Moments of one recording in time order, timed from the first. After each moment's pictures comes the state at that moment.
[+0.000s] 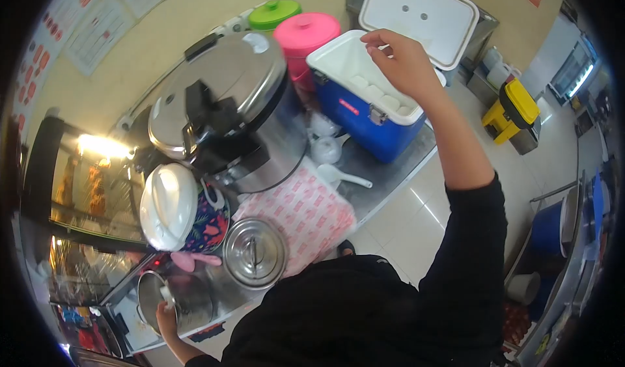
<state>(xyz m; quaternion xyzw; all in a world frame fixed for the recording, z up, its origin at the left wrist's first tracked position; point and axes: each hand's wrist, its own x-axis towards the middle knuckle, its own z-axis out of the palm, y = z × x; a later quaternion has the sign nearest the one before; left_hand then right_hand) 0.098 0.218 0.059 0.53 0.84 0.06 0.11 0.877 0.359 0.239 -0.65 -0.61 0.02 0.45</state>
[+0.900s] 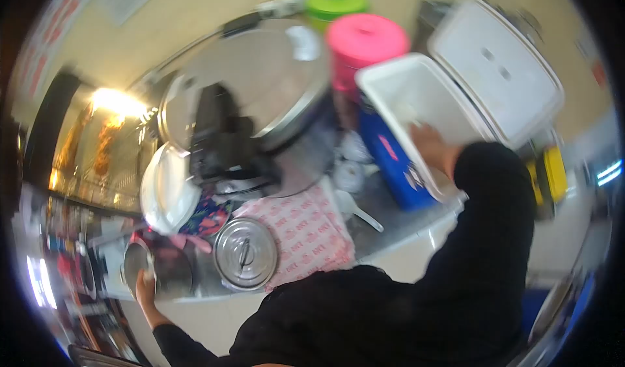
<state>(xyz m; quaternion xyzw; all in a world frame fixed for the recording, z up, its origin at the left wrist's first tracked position) 0.110 0.215 0.062 0.48 0.87 0.06 0.04 0.995 0.474 0.002 -0.71 -0.69 0.05 -0.13</state>
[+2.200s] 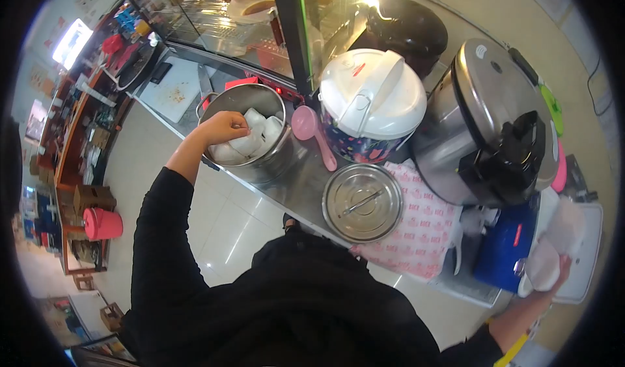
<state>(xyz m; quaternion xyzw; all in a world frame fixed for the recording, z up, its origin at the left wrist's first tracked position) 0.051 0.244 0.087 0.56 0.75 0.09 0.34 0.904 0.394 0.213 -0.49 -0.52 0.53 0.46</state>
